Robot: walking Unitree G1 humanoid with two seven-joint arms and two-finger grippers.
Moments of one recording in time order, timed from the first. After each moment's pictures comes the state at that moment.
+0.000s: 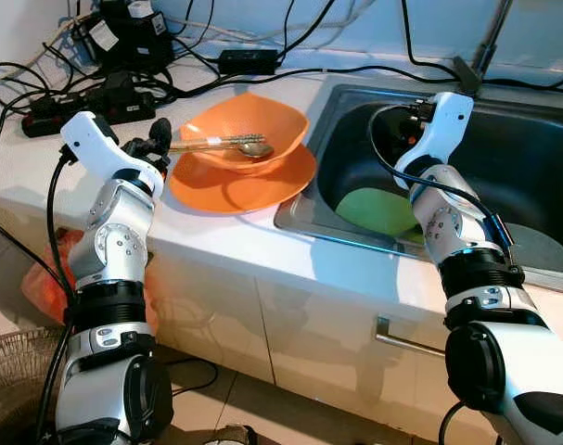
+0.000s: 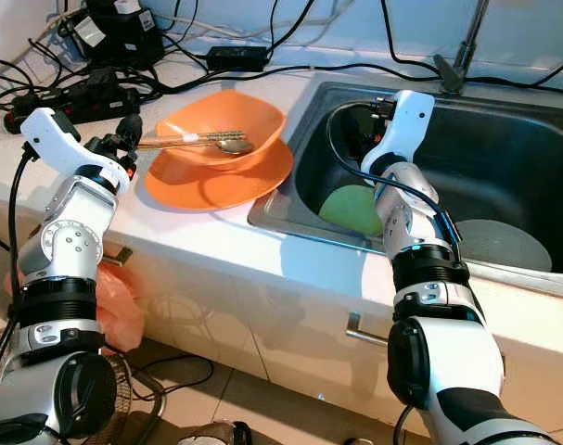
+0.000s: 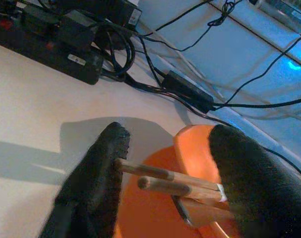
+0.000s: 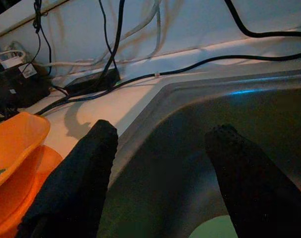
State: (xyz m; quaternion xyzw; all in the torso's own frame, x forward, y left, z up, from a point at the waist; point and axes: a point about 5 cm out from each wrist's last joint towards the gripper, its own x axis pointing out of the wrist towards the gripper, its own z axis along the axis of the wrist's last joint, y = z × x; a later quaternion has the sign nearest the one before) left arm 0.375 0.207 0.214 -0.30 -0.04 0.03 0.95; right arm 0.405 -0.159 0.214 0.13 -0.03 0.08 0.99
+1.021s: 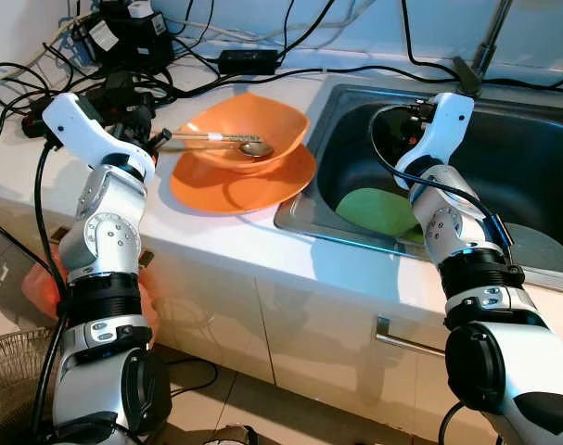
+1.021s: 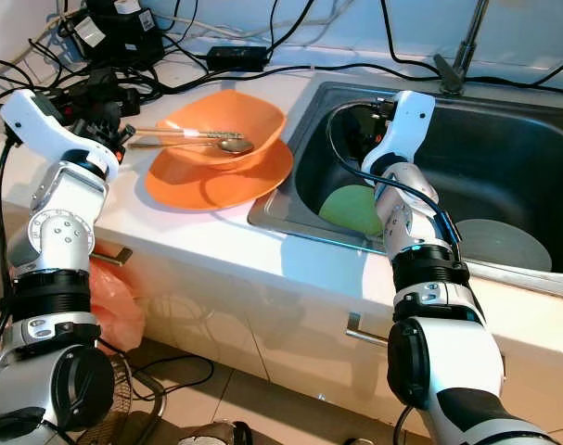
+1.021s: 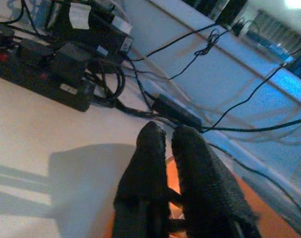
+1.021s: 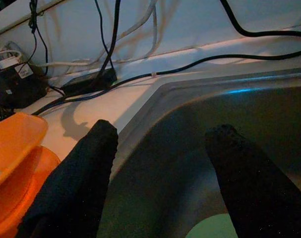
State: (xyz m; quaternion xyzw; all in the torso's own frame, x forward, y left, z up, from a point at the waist) left arm 0.374 0.211 0.238 -0.31 -0.09 0.03 0.95; right arm 0.405 -0.160 0.213 0.13 -0.03 0.08 0.99
